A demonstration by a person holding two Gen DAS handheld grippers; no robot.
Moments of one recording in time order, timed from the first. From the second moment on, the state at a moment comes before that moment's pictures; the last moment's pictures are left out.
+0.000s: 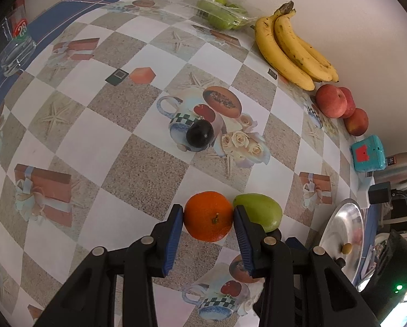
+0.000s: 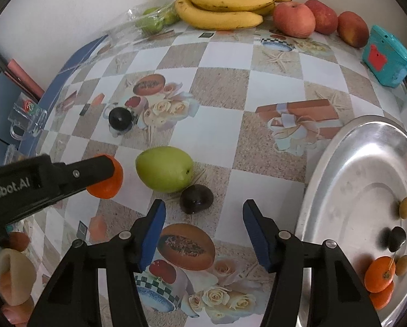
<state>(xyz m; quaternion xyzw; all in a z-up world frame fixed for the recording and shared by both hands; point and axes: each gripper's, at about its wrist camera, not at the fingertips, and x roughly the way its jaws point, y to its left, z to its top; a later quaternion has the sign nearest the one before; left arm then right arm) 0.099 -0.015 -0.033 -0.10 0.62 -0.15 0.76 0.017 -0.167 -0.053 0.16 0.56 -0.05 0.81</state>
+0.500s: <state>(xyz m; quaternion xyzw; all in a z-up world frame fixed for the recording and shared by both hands) 0.100 -0.013 -0.034 -0.10 0.62 -0.14 0.76 0.024 -0.162 -0.058 0.13 0.55 -0.06 0.82</state>
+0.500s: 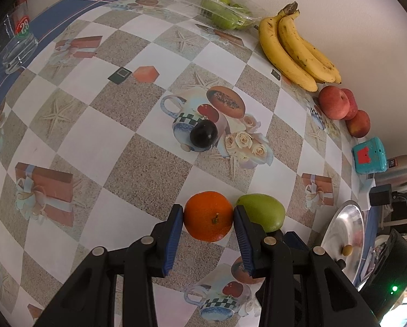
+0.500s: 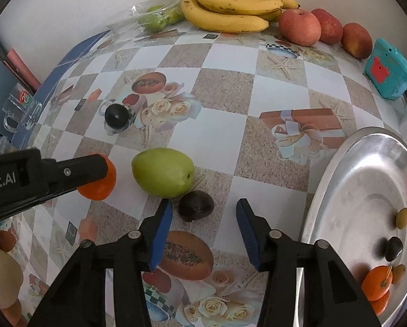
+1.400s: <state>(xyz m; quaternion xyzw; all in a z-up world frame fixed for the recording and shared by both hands) 0.101 -0.012 -0.033 -0.10 0.62 -0.14 0.76 0.021 -0.171 -0.053 0.18 0.55 -0.04 0.82</state>
